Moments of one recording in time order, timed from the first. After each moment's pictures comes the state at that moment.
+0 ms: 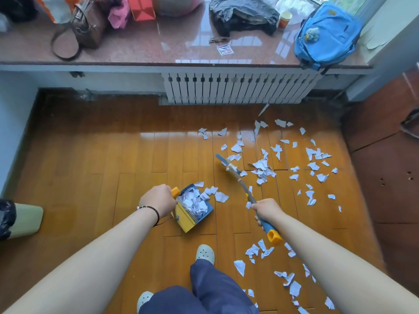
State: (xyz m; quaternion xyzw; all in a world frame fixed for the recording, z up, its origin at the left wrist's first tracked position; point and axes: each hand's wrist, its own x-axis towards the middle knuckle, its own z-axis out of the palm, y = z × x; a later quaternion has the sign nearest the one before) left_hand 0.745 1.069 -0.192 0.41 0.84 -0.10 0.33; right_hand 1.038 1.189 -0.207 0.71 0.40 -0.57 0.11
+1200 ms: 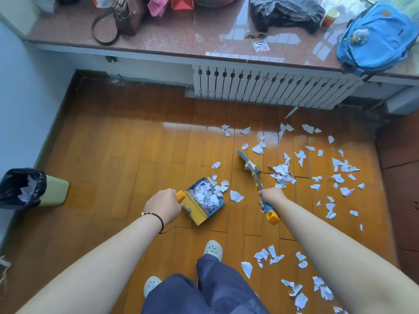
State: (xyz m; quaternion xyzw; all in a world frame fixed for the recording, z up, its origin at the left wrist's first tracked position) left_hand 0.721 1.018 -0.190 0.35 0.87 -0.08 0.34; right_hand 0.965 1.218 -0.227 0.72 0.39 -0.56 0.12
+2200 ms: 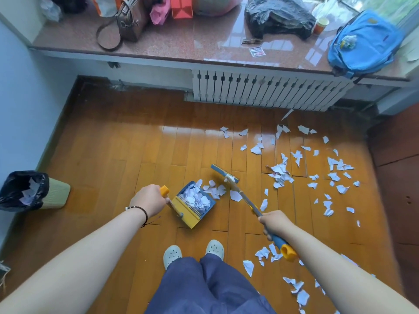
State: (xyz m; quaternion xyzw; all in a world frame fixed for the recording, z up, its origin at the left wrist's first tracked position) left_hand 0.680 0.968 -0.189 0.33 0.88 -0.06 0.34; right_hand 1.012 1.131 -0.207 0.67 0.46 -0.54 0.21
